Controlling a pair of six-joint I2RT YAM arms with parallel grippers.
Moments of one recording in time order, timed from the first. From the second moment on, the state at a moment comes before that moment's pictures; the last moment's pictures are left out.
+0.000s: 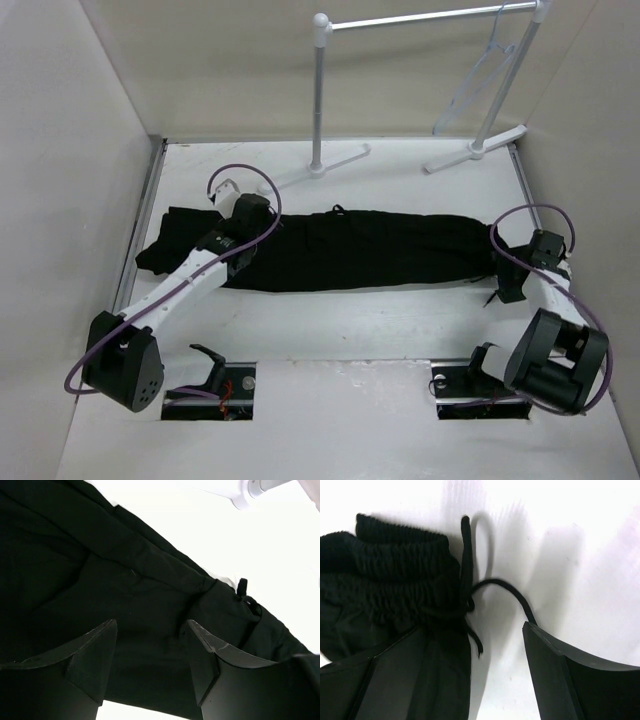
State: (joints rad) left arm -0.48 1.23 0.86 -0.35 -0.42 -0.96; right arm -0.47 1.17 0.58 -0.41 0.00 0.96
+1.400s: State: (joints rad) left arm -0.67 1.25 1.27 -0.57 -0.44 -0.83; right arm -0.06 0.95 1.02 -0.48 0.22 0.82
